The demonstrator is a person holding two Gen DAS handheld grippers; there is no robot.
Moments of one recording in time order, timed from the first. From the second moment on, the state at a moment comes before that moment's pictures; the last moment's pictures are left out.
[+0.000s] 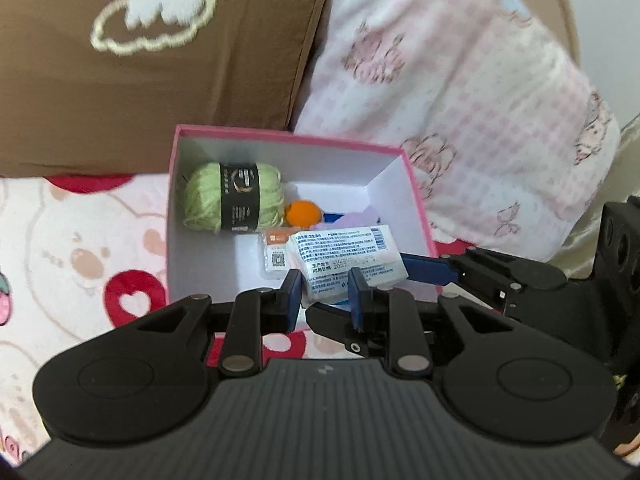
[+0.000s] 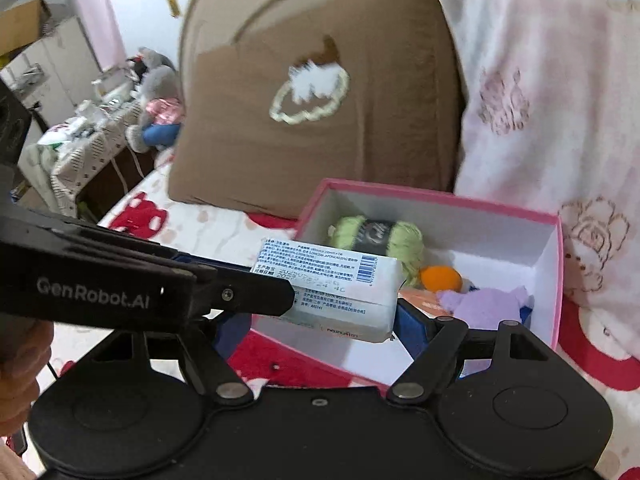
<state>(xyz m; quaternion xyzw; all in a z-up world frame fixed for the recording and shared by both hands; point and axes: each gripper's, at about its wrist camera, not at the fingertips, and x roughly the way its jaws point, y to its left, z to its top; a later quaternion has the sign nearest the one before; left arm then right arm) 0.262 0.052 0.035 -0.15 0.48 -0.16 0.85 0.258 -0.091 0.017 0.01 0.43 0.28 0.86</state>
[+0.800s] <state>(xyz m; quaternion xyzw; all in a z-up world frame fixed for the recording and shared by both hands) 0.337 0.037 -0.090 -0.20 0.50 -0.15 0.83 0.331 -0.095 -0.085 -0.04 0.49 0.26 0.83</state>
